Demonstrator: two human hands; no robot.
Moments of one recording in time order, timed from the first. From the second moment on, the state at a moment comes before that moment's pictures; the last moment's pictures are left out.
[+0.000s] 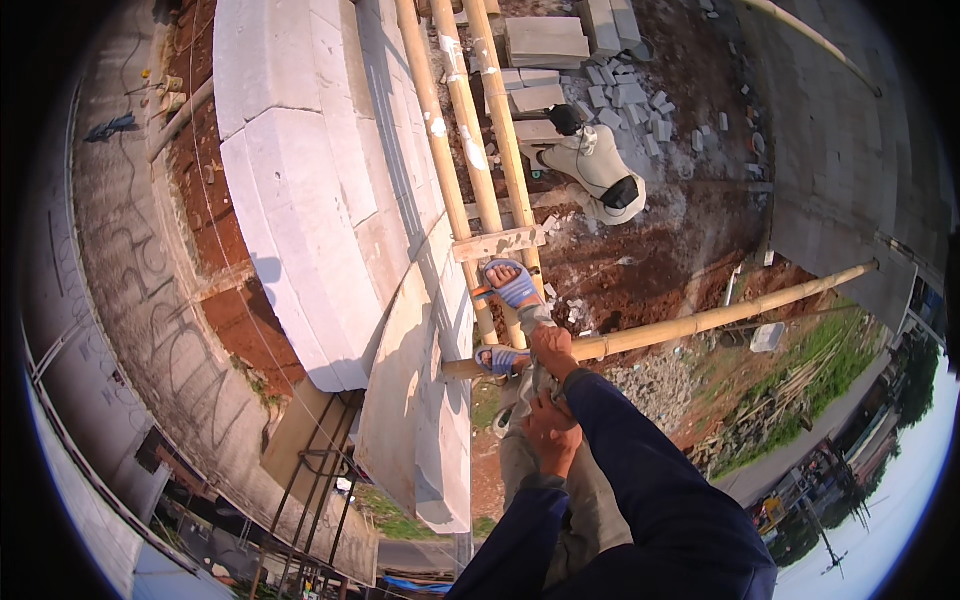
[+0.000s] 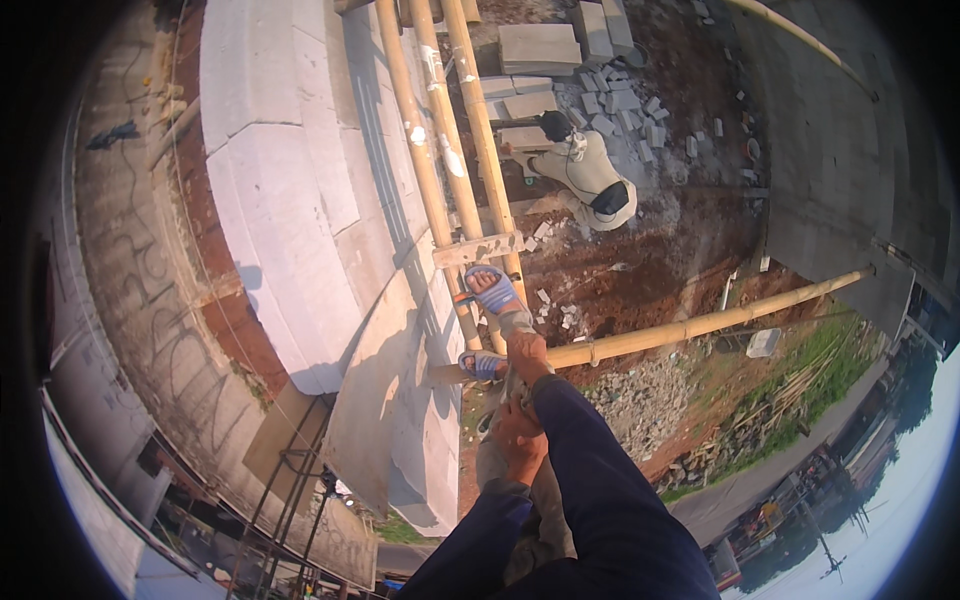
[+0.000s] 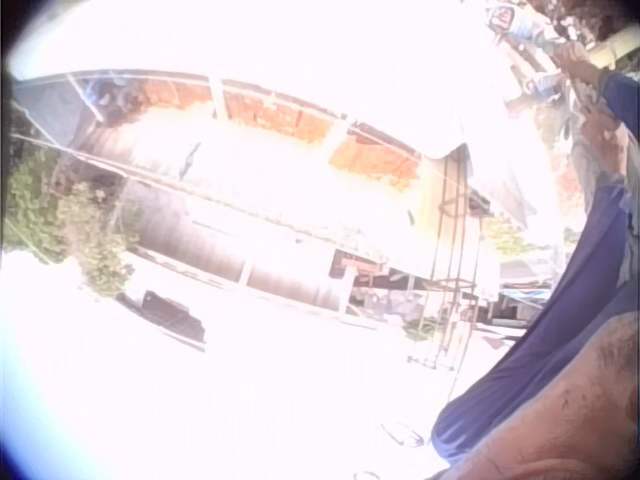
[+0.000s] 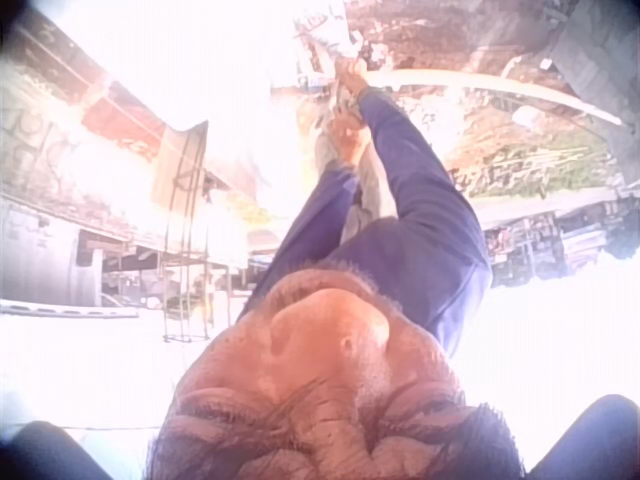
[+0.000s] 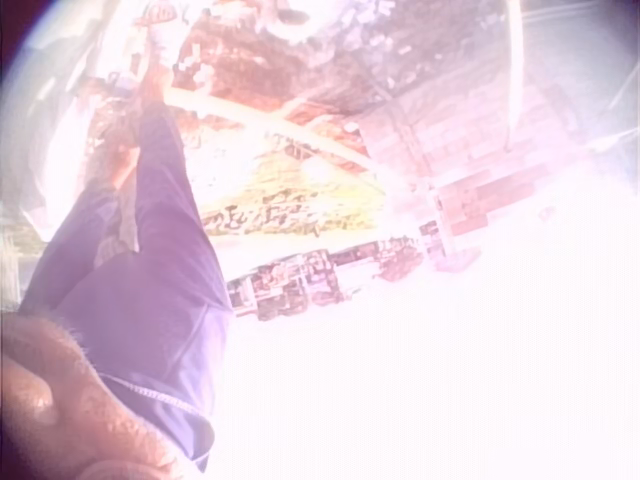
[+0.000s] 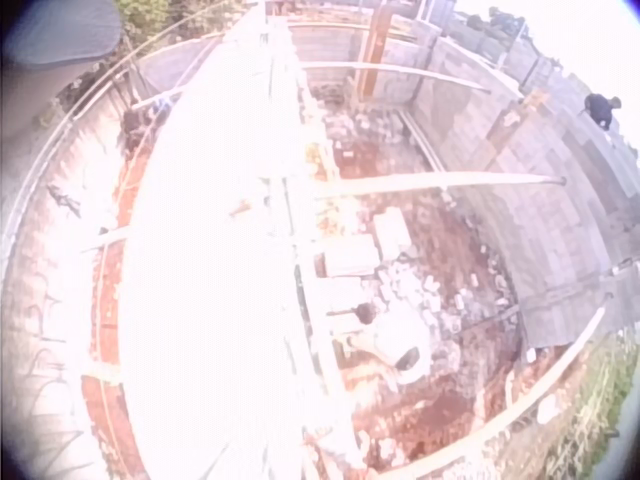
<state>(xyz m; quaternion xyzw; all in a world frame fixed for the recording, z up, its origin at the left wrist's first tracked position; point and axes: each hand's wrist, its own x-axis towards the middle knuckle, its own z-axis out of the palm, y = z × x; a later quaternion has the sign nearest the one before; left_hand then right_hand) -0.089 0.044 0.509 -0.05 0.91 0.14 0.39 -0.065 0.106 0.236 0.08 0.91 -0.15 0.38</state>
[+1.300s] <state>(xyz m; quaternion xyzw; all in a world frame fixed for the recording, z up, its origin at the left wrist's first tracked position) -0.126 0.032 0.524 -0.07 0.87 0.20 0.44 -0.273 0.244 0.228 0.45 0.86 -0.19 0.15</state>
